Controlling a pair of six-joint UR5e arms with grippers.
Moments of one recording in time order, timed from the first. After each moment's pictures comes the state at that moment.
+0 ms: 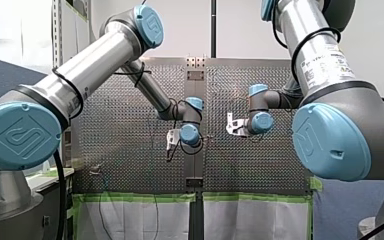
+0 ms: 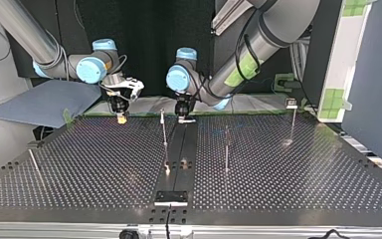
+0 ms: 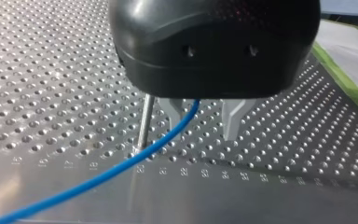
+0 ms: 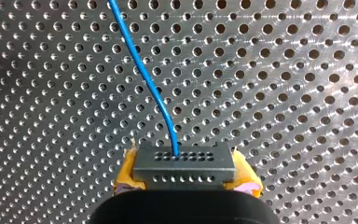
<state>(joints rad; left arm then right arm) -0.60 -2.37 -1.41 -2.72 -2.01 -1.60 1.95 -0.99 1.66 -0.49 1.51 1.57</state>
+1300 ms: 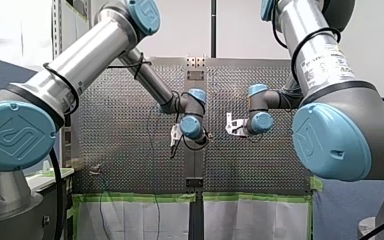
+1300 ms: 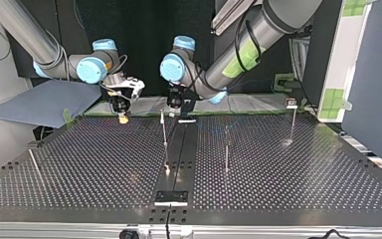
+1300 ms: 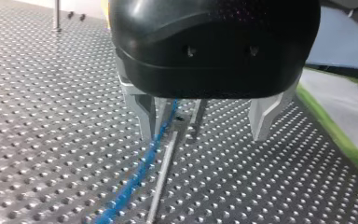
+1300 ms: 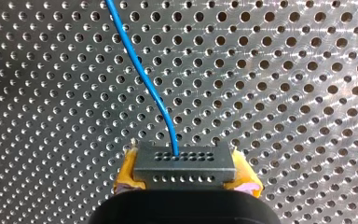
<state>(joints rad) -0.65 -2.29 -1.47 -2.78 -1.97 -1.63 1.96 -0.99 1.66 -0.48 1.49 1.57</state>
